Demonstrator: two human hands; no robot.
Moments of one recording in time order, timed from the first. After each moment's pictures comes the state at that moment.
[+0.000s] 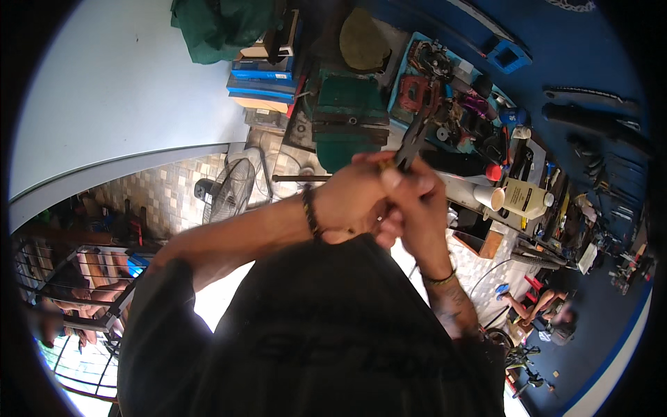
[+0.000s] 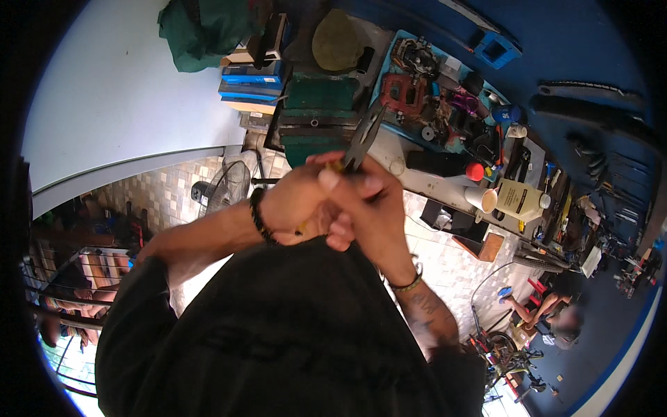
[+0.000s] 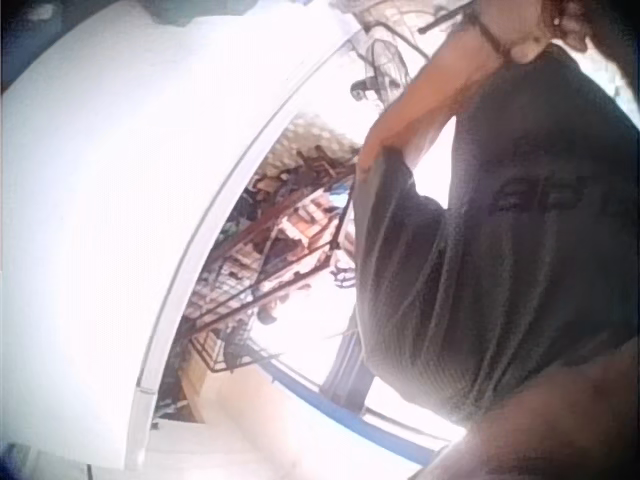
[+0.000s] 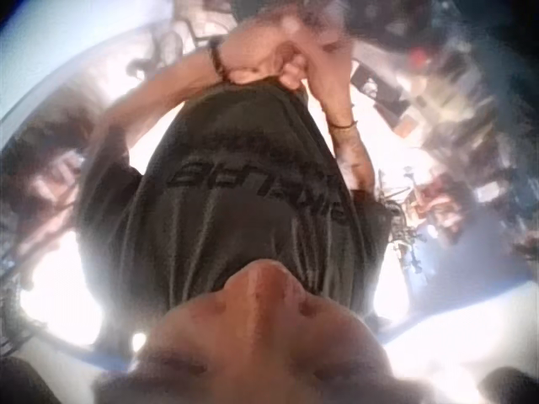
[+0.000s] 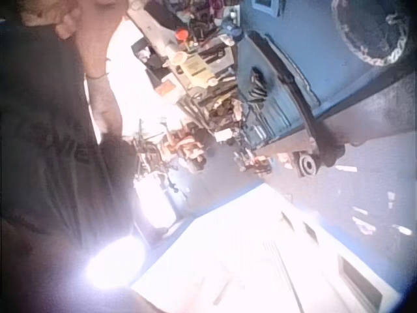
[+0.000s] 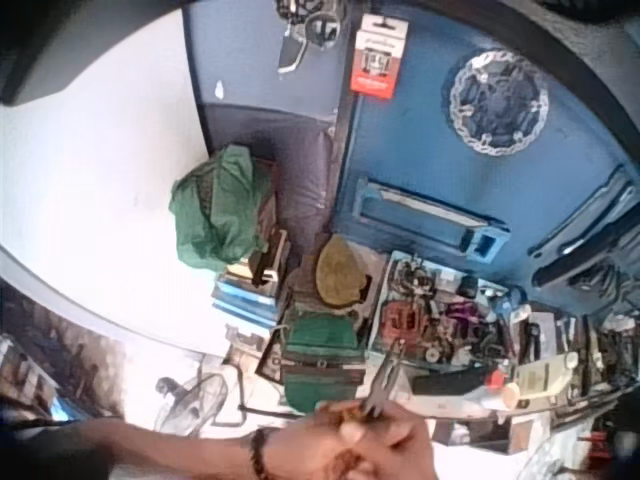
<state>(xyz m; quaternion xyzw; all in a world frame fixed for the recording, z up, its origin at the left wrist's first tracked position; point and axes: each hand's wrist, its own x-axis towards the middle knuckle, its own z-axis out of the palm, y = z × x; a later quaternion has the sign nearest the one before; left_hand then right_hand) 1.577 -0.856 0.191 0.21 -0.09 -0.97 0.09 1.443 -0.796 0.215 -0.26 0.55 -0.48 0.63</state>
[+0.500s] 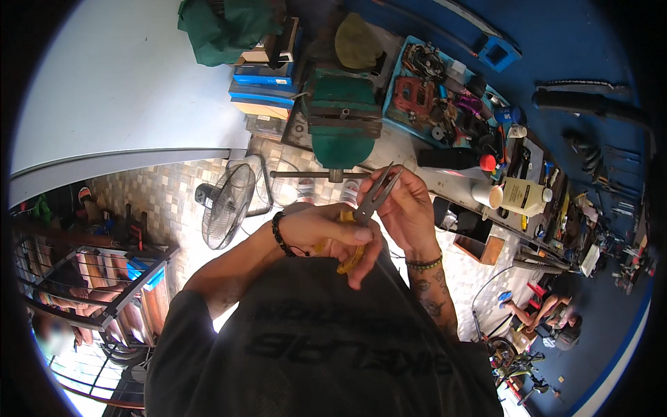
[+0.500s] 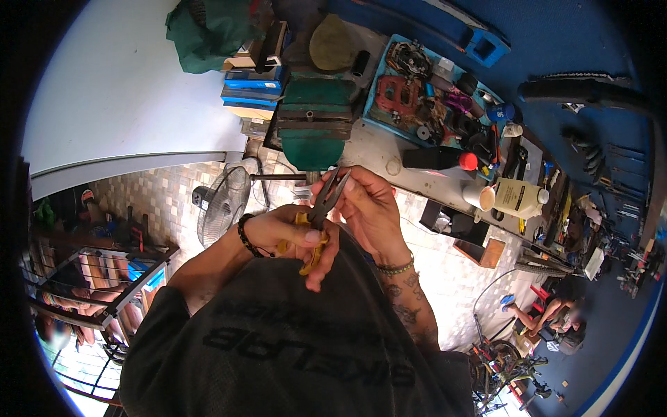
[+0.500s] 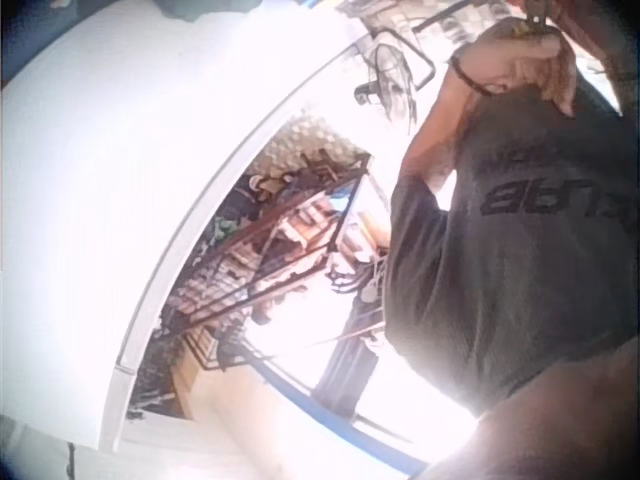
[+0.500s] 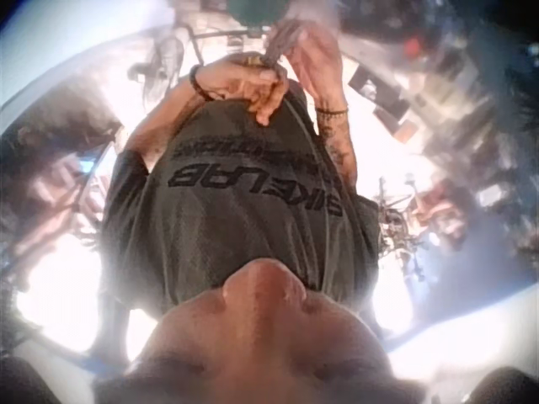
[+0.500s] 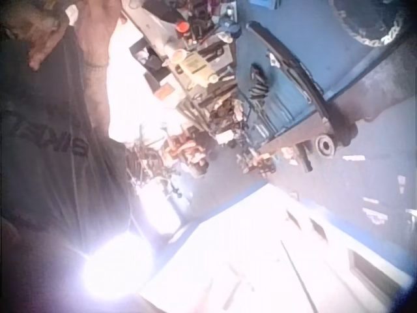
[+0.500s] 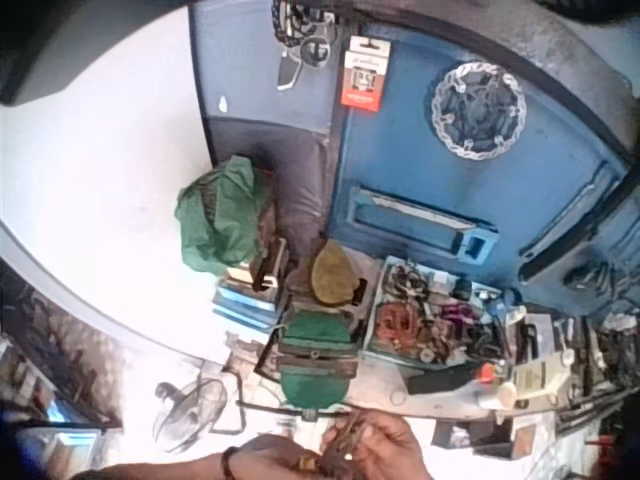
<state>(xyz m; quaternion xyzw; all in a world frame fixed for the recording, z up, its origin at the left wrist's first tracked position) 1.621 -0.807 0.143 0.00 -0.18 -0.98 0.01 1.422 -0.754 0.147 -0.22 0.34 -0.56 0.72</state>
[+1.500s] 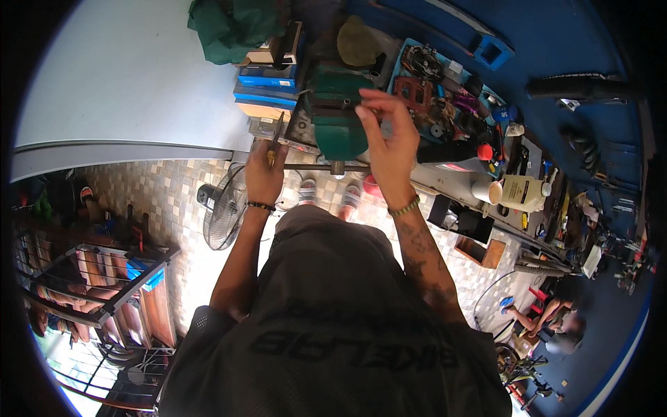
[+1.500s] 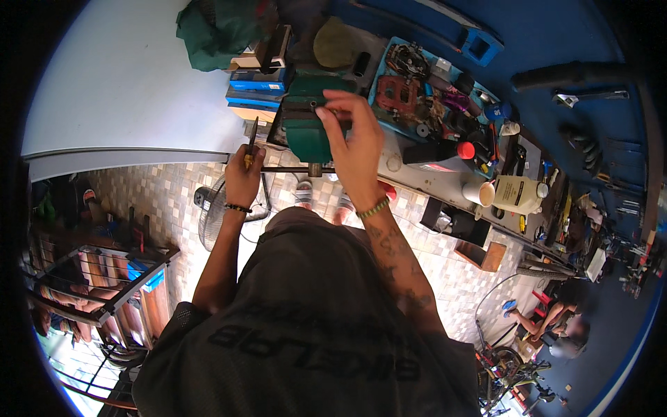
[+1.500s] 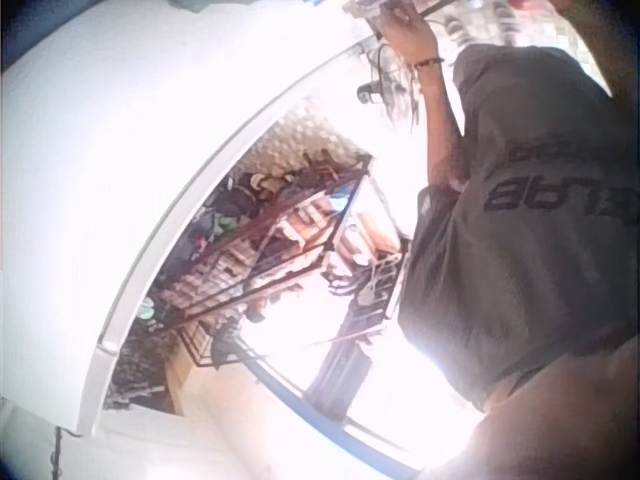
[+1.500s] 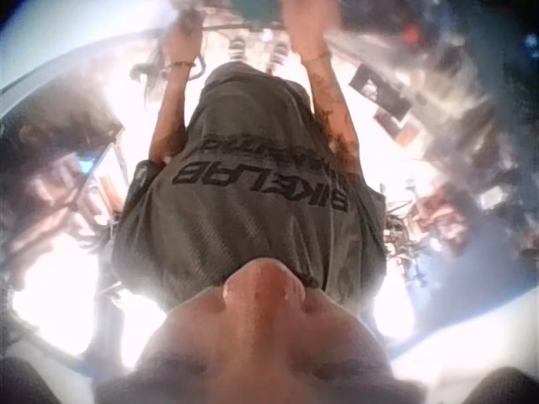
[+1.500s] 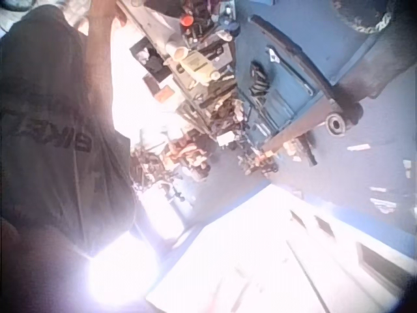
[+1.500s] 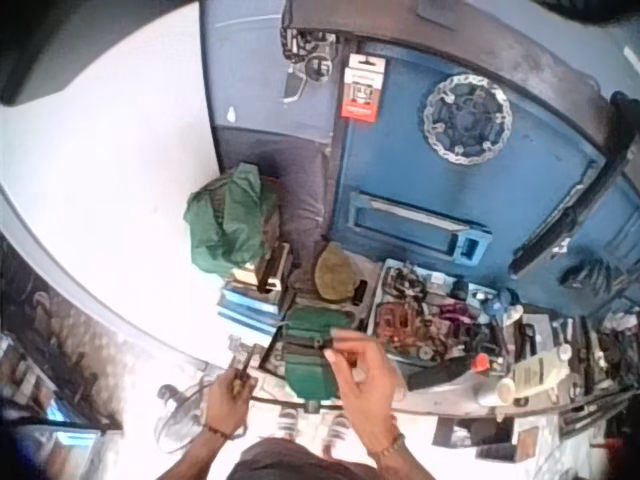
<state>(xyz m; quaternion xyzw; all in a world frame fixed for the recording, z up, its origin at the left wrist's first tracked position) 1.690 -0.825 0.019 0.64 -0.64 -0.27 0.34 1.448 -0.834 0.130 -0.58 0.55 -0.56 0.22</state>
